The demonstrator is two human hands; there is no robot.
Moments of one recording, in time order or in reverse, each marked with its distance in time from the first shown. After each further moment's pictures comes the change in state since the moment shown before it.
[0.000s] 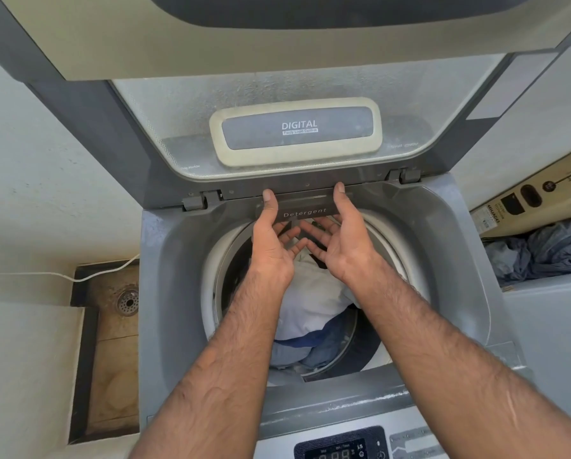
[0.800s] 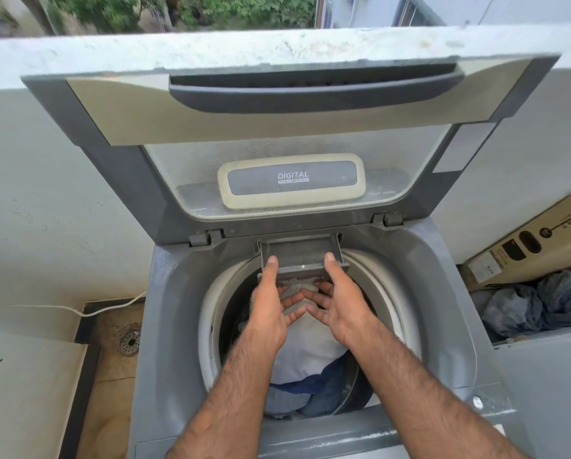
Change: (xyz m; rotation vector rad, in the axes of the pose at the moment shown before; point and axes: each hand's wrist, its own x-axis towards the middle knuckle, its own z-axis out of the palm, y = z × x) left_hand -0.029 -0.029 -0.021 0.211 0.094 -0.035; right_hand -0.023 0.025 -0.034 -0.139 0.003 0.036
